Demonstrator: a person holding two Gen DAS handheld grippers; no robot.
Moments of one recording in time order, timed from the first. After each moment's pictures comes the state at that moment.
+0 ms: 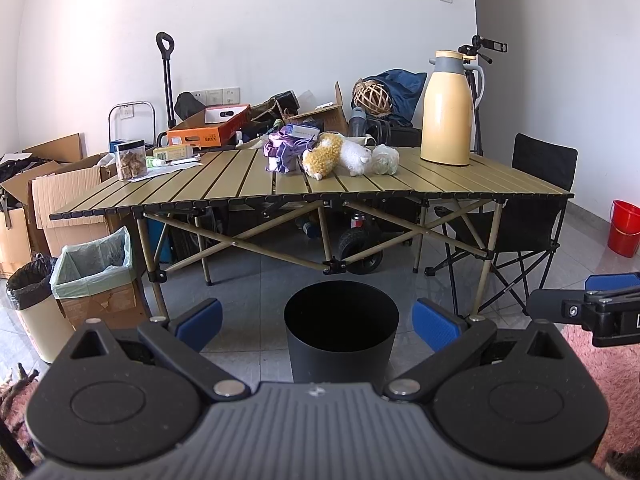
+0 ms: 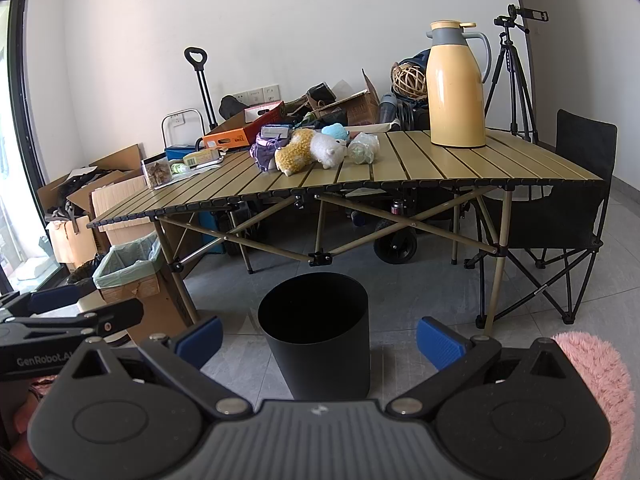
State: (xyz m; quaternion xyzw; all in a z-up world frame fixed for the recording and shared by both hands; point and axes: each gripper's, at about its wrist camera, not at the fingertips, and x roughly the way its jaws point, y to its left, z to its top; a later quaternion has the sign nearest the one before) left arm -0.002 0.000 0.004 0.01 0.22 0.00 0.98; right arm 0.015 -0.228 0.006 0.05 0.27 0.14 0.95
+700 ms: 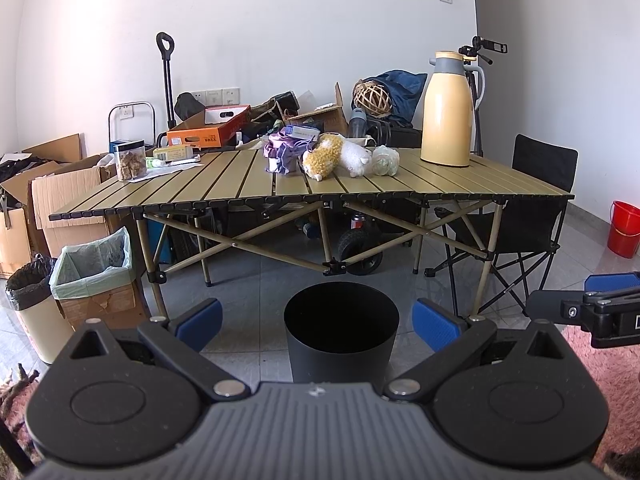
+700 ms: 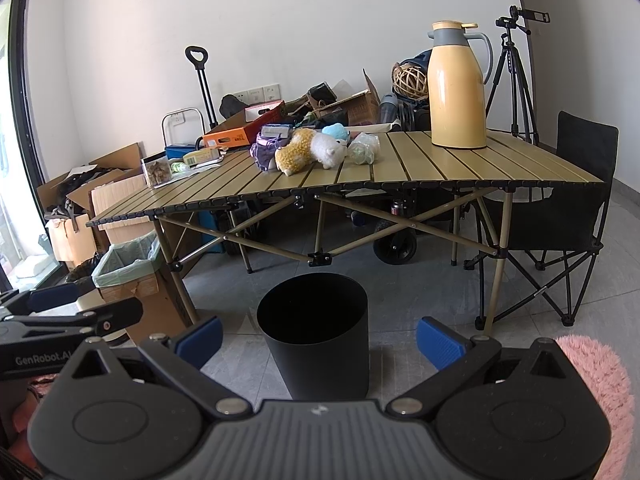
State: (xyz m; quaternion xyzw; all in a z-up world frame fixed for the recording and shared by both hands) left arm -0.001 0.001 0.005 0.01 0.22 0.00 0.98; right arm 0.016 -0.229 0.006 0.05 0.27 0.14 0.95
